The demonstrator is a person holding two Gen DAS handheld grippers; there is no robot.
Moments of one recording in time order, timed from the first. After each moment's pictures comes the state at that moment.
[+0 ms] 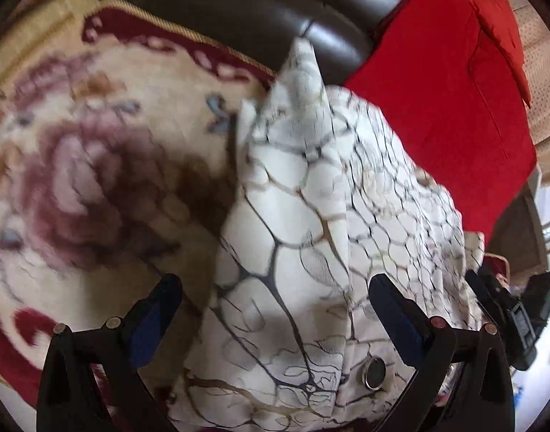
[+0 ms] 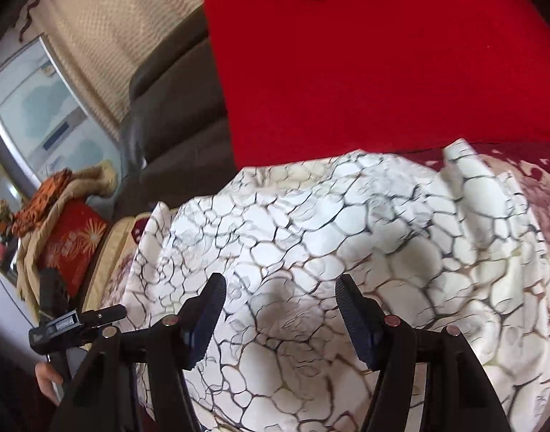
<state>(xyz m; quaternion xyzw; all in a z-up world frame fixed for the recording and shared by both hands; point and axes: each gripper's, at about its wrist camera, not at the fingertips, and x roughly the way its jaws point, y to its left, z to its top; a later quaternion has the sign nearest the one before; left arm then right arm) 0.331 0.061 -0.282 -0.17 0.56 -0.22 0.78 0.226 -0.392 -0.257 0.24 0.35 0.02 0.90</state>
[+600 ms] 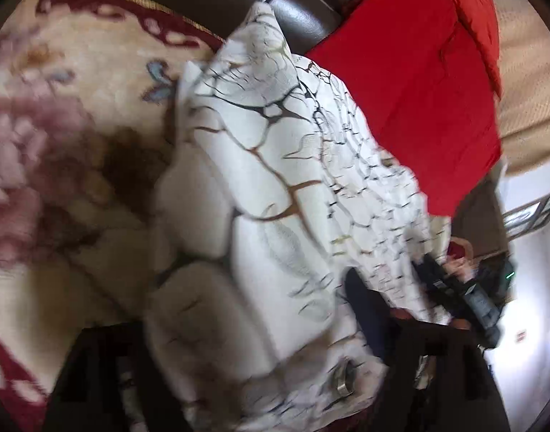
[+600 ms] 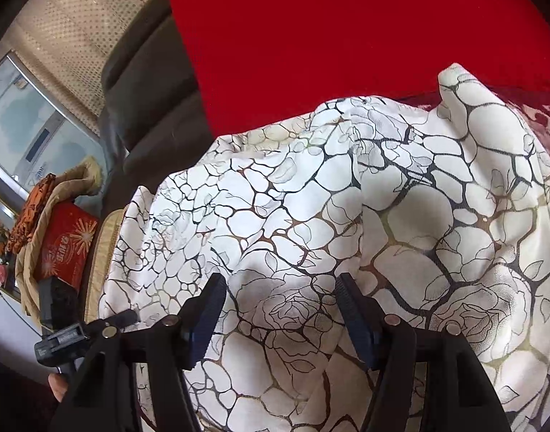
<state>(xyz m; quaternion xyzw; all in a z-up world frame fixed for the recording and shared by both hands) 0.338 0.033 -0.298 -0.23 0.56 -0.30 0.74 0.236 -0.397 -0.290 0.29 0.41 0.01 0.86</state>
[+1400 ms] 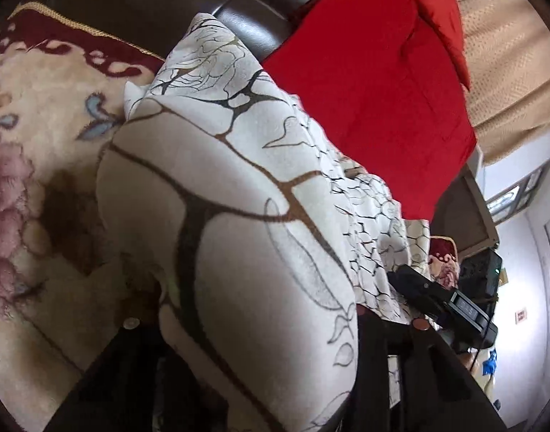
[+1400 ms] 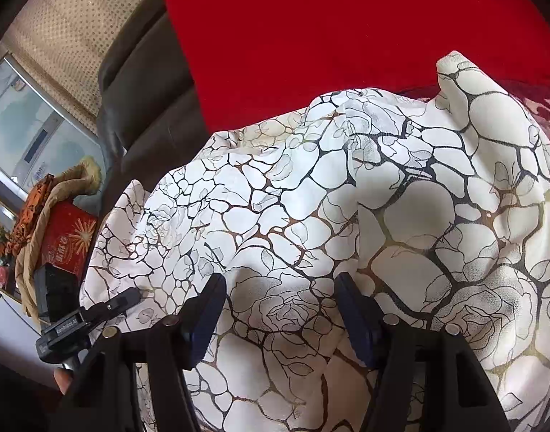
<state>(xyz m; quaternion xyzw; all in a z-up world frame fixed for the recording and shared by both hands) 0.345 -0.004 -0.292 -0.21 0.51 -0.34 0.76 0.234 -0.399 -0.294 0.30 0.41 0.01 0.86</state>
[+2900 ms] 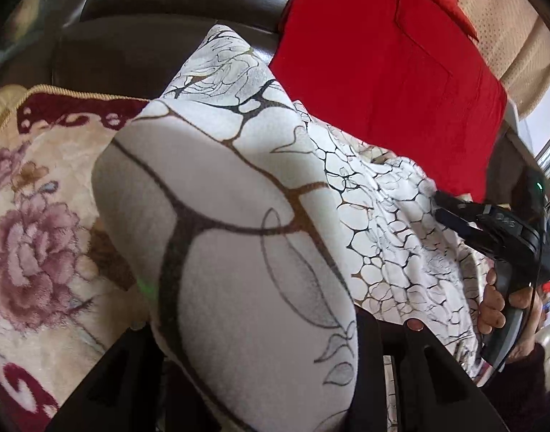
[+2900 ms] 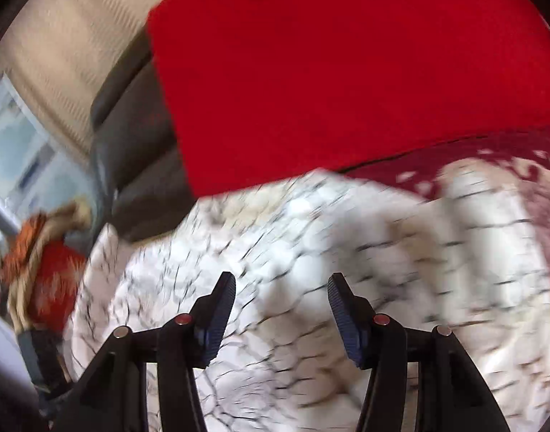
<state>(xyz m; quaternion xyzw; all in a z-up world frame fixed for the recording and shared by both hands) 0.302 -0.073 -0.267 -0.05 0.47 -0.27 0.84 0.272 -0.432 -0.267 0.28 0.37 -0.02 0.88</state>
